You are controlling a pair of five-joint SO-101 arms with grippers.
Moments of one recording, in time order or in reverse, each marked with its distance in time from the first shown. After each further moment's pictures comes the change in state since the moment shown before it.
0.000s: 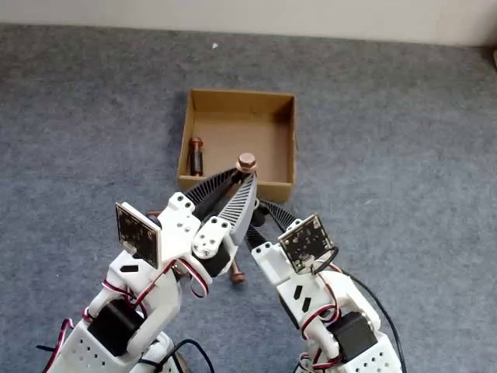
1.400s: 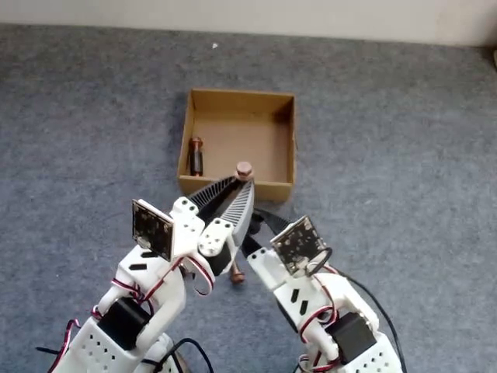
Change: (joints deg) left arm -1.3 -0.6 7.0 -0.5 -1.1; right arm -1.4 0.1 -1.1 2.6 0.2
